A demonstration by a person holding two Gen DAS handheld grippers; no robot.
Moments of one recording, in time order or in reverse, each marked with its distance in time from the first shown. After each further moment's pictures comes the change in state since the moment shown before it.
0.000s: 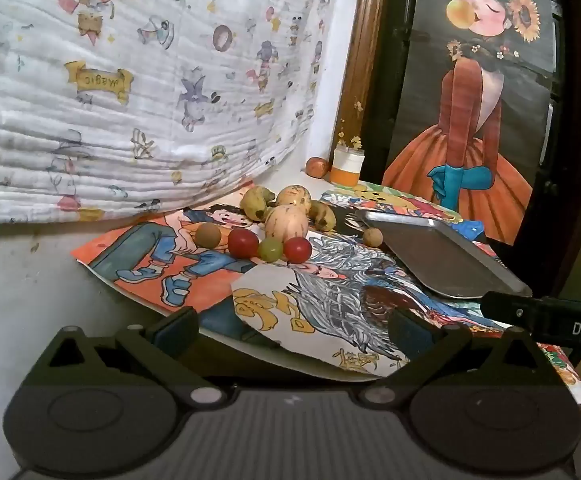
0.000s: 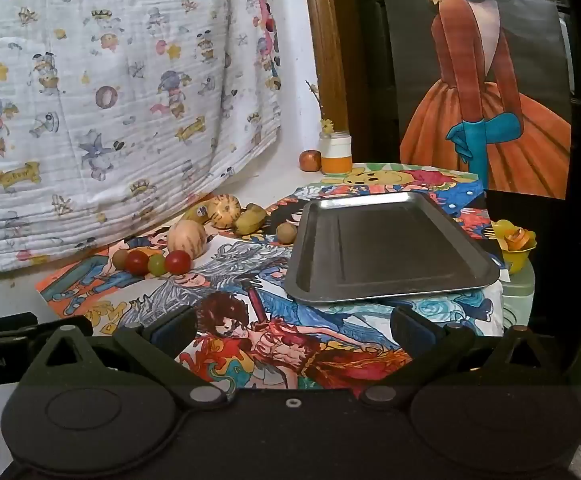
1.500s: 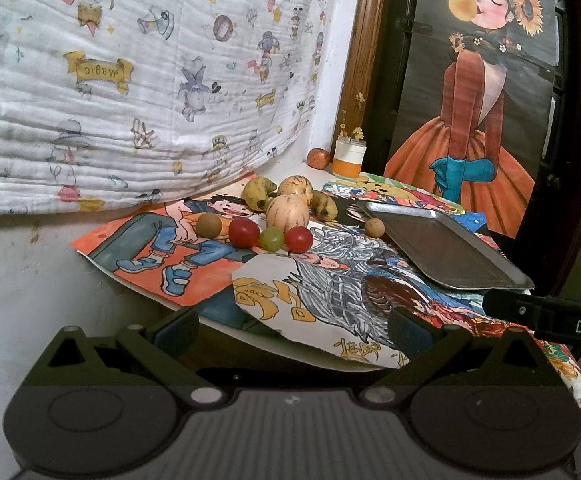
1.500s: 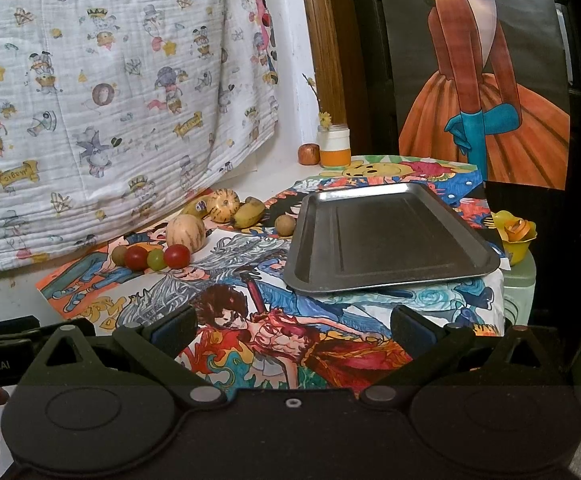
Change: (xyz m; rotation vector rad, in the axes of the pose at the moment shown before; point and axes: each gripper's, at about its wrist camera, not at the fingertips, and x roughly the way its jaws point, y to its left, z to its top) left arm 0.001 0.000 -0.002 0.006 0.024 -0.002; right arm 0.001 -0.001 -0.003 0.011 0.007 0.004
